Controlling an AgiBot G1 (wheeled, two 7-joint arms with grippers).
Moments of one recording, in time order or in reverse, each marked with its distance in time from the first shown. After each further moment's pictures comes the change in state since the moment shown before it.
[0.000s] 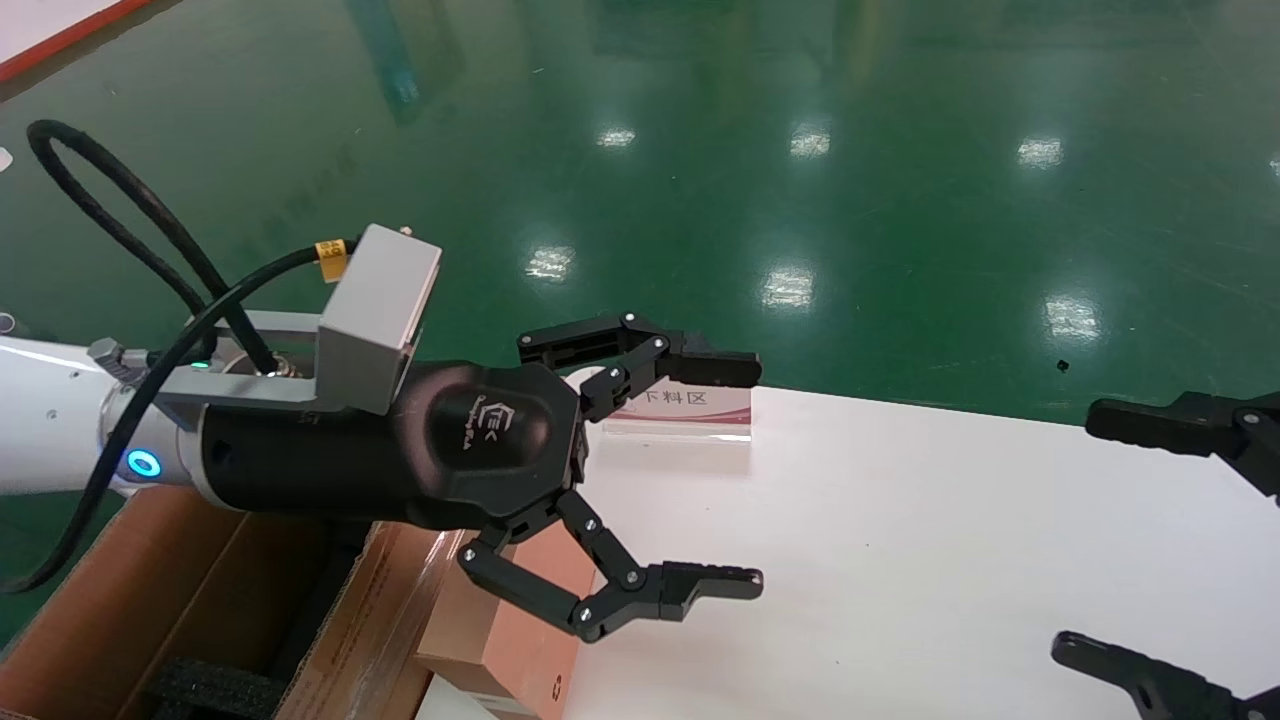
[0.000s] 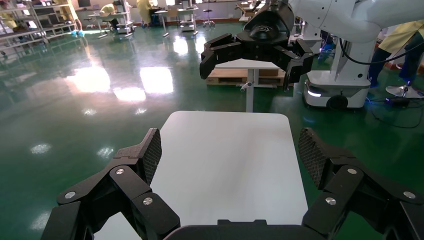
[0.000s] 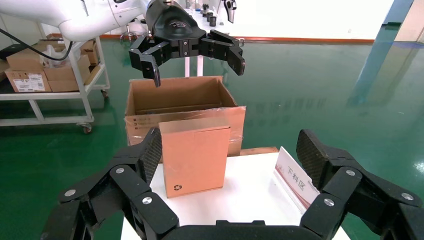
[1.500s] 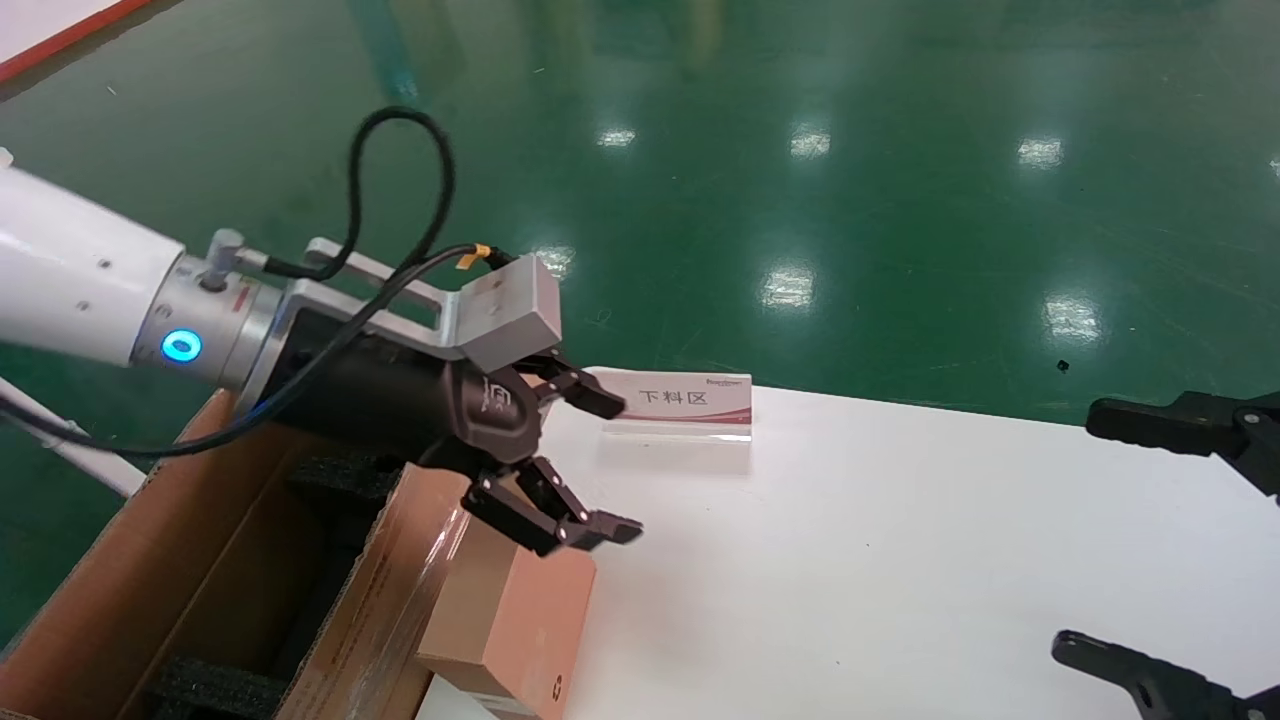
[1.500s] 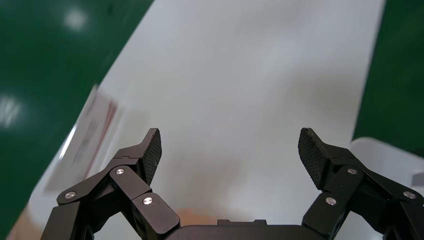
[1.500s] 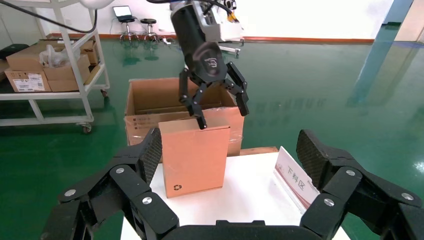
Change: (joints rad) left arm -0.539 -0.018 0.401 -0.070 0.579 0.080 -0.564; right arm 0.001 0.001 -0.002 -0.001 0.001 0.000 -0.001
